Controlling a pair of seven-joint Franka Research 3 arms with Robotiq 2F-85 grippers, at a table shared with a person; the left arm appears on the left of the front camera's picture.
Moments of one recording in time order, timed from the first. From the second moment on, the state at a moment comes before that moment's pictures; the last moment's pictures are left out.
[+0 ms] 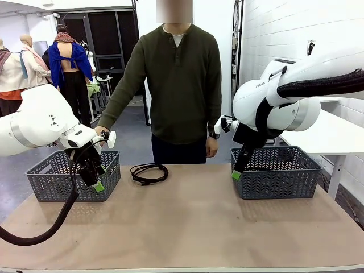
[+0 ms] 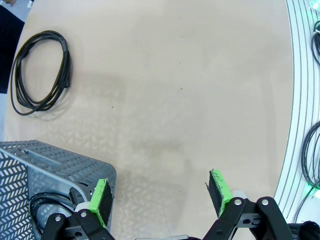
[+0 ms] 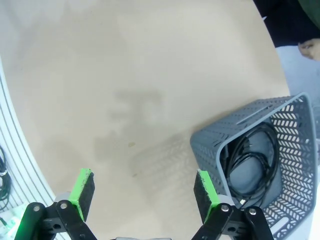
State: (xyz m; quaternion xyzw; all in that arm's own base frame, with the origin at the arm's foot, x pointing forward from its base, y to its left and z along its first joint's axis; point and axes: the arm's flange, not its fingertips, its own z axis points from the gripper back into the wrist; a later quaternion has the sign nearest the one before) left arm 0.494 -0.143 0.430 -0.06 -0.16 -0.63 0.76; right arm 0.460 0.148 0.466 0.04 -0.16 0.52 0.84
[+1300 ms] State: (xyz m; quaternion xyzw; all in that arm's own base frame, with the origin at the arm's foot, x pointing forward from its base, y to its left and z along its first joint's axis) left arm 0.494 -0.143 0.430 -0.06 -0.16 -0.63 0.76; right arm 0.460 0.148 0.466 0.04 -0.16 0.52 0.84
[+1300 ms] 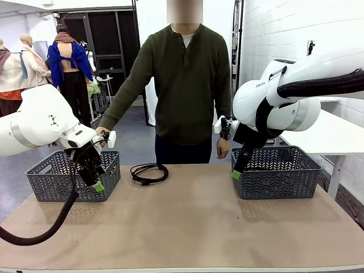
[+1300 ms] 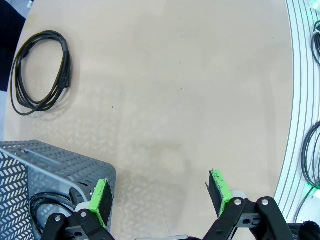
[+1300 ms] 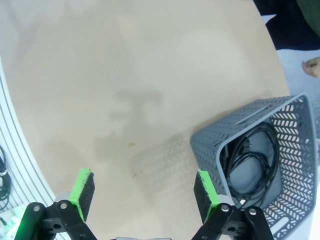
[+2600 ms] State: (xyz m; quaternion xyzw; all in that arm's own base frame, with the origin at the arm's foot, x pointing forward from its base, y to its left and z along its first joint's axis) left arm 0.620 -0.277 0.439 -0.03 -0.11 -0.56 0.82; right arm 0.461 0.148 0.467 0.04 -0.16 0.52 0.84
